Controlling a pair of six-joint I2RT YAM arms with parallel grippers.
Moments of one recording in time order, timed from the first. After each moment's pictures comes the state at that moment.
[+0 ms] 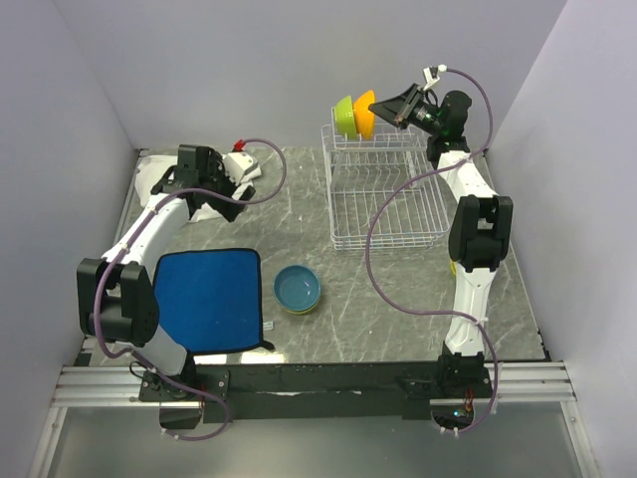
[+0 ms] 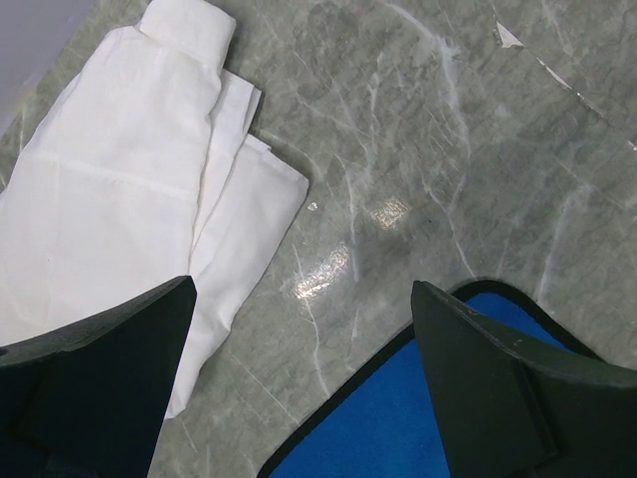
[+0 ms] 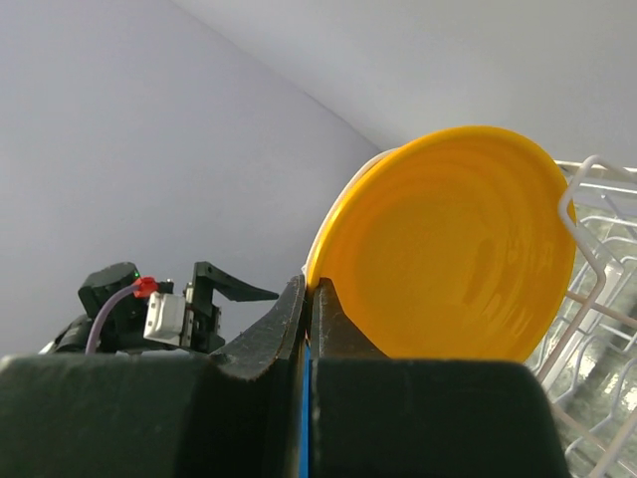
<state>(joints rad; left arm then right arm) -0.15 1.58 1.30 -0.44 0.26 0.60 0.01 2.25 1.96 0.50 -0.93 1.08</state>
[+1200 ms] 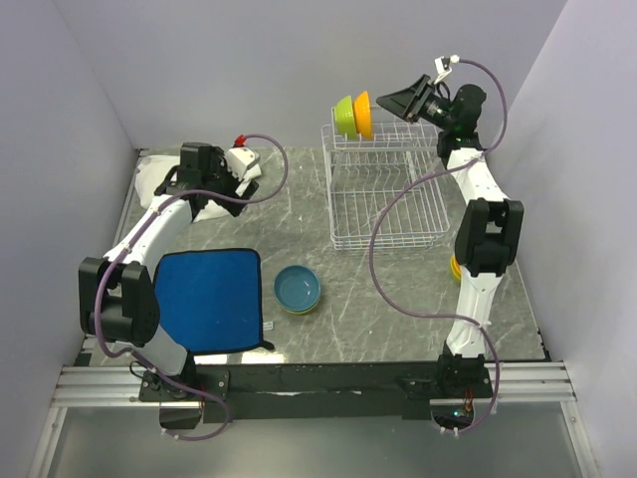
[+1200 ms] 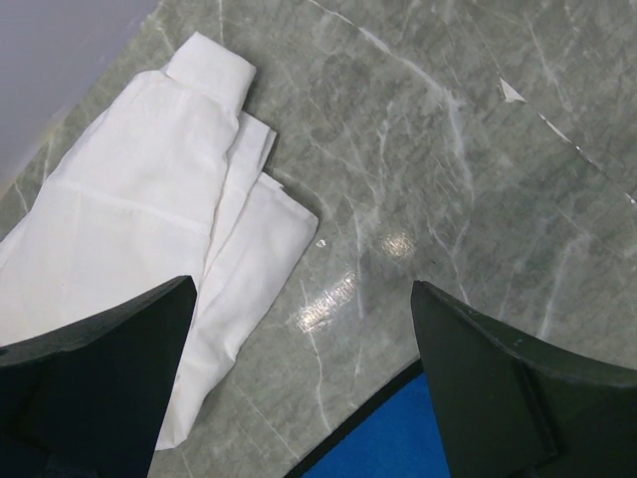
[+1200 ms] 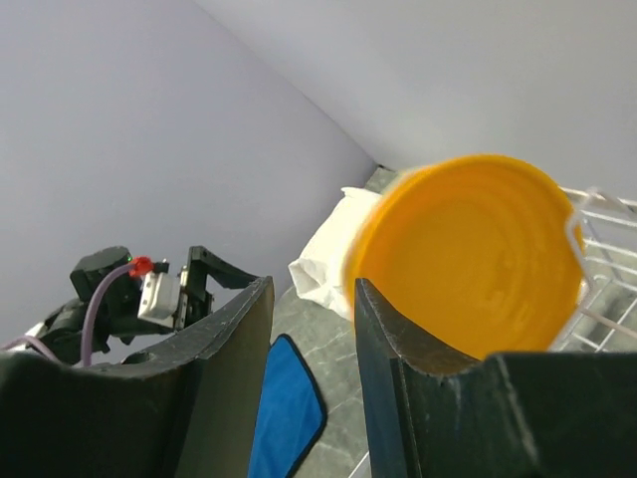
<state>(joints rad) -0.17 1.58 1.28 -0.34 0.26 0.56 -0.02 2.19 1.95 0.49 -0.97 1.02</state>
